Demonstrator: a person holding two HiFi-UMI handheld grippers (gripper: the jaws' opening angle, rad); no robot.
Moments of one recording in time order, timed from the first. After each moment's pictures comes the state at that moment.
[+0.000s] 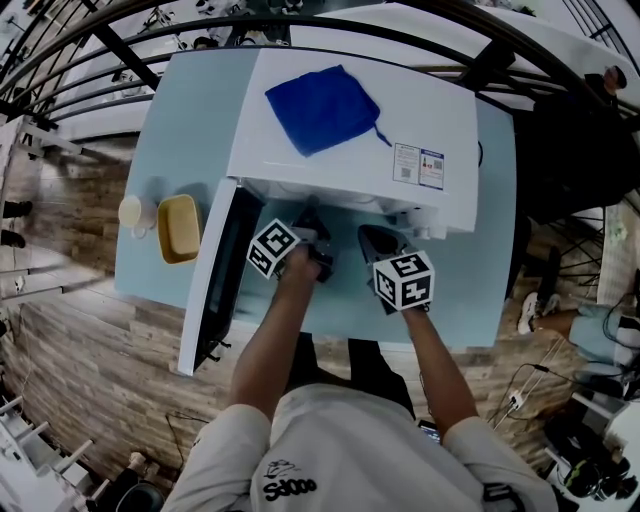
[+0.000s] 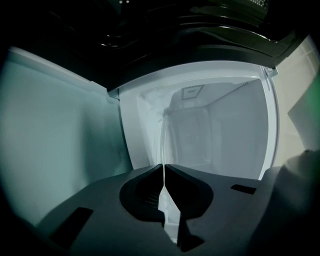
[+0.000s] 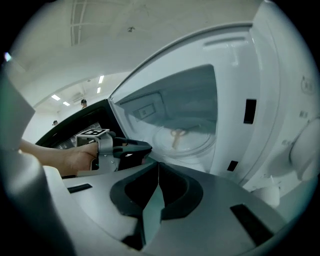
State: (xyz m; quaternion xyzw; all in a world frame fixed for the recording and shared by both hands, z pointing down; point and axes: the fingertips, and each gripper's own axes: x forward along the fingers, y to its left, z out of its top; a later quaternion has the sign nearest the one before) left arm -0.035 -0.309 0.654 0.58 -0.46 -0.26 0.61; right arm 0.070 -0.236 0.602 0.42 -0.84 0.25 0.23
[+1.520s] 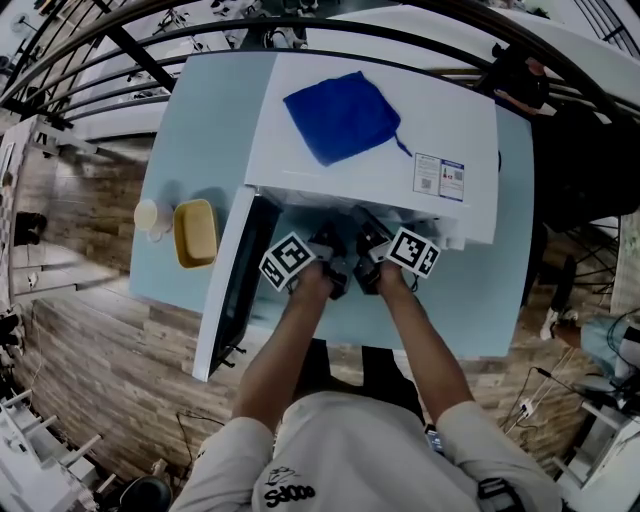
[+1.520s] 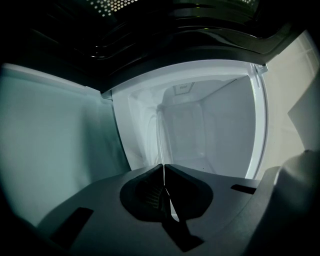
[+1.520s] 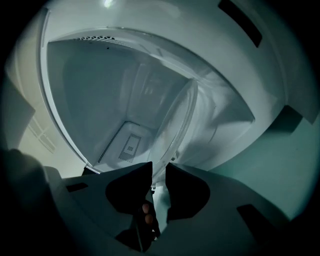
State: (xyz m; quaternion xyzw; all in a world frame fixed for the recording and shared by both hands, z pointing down) left arm -0.032 -0.296 0.640 0.61 -0.44 -0.24 0.61; right arm 0.035 -0.302 0.642 0.40 -0.72 0.56 -0.13
